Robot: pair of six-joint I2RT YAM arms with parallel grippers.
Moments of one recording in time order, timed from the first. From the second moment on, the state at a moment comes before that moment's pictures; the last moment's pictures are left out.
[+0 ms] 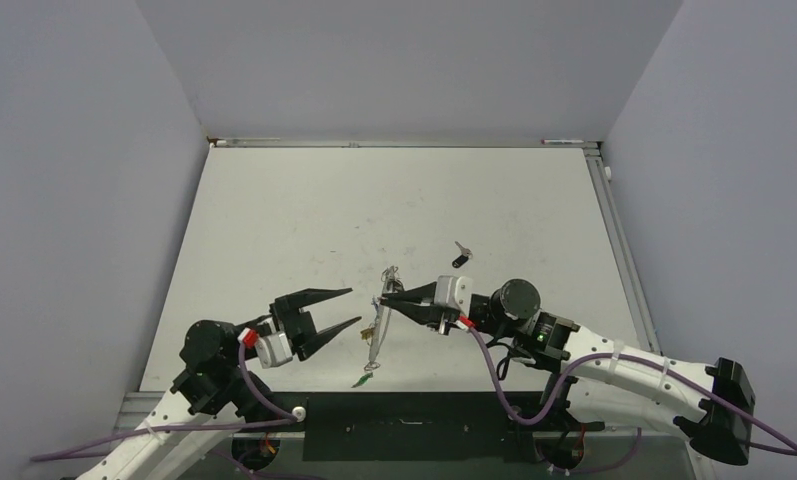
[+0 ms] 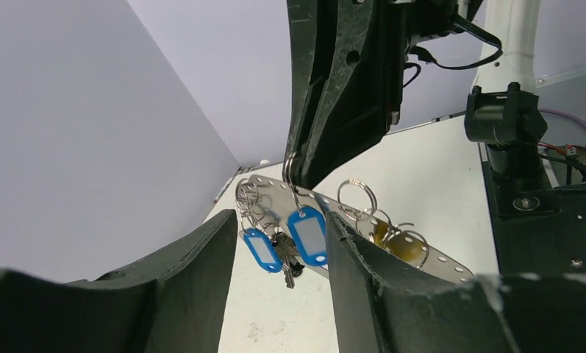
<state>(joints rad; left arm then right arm) -0.74 0.28 0.39 0.27 0.57 0.26 1.08 0.90 0.61 0.48 -0.35 -0.25</state>
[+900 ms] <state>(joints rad) -0.72 0.40 0.39 0.38 0.82 0.13 1.08 0.92 0.71 0.25 -0.56 -0.31</state>
